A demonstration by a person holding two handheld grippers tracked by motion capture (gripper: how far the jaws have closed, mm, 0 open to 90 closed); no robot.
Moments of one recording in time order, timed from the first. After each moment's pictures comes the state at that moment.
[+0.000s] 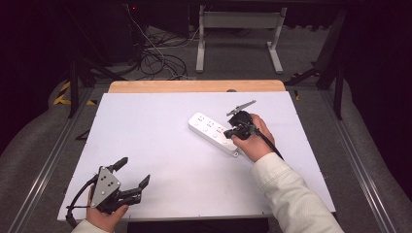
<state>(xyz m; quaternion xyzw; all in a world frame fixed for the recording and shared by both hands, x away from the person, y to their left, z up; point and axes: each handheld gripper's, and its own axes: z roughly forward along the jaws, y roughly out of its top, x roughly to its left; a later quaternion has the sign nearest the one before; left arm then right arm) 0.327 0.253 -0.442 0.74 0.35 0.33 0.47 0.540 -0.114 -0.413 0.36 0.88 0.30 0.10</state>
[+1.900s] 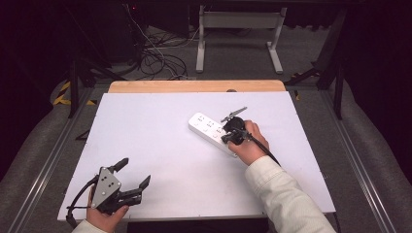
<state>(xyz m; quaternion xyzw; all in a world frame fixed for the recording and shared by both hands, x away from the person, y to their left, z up) 0.326 0.252 -0.442 0.74 0.35 0.33 0.47 0.541 -0.102 -0.440 0.36 0.89 0.27 0.11</state>
